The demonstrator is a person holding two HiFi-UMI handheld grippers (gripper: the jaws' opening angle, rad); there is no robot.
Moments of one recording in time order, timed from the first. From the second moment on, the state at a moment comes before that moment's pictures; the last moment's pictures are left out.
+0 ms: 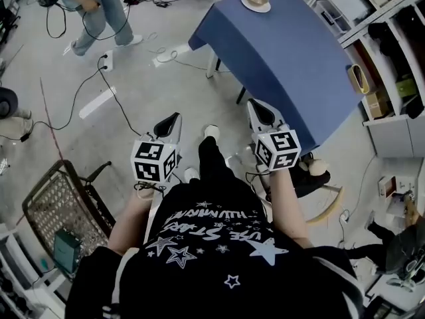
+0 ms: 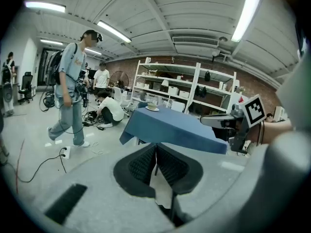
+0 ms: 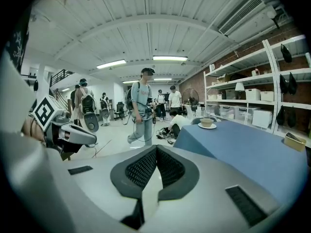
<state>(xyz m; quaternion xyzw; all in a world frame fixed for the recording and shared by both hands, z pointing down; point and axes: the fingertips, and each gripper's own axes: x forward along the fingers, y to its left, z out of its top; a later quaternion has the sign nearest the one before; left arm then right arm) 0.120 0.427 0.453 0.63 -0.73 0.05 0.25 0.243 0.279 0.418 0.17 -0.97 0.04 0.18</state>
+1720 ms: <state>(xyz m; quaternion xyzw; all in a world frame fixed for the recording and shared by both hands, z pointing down) -0.037 0.094 0.436 0.66 -0.71 0.06 0.23 0.107 -0.059 0.426 0.23 -0.95 0.13 0.15</state>
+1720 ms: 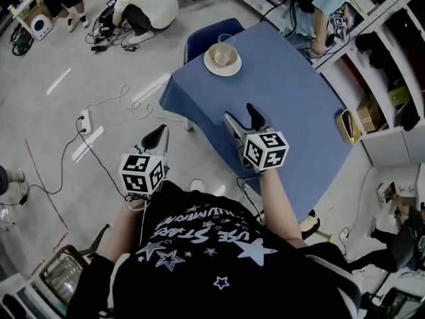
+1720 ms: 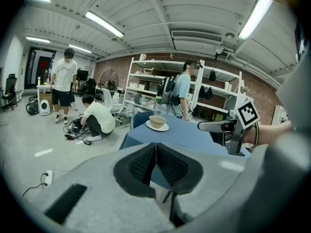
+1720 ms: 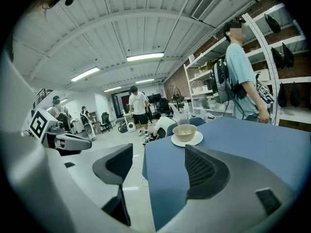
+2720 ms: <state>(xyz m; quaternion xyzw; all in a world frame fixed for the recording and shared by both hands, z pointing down) -0.181 -0.133 0.446 0.78 -0.58 0.09 0.22 -0.018 -0.228 0.437 0.38 -0.90 0.12 0.18</state>
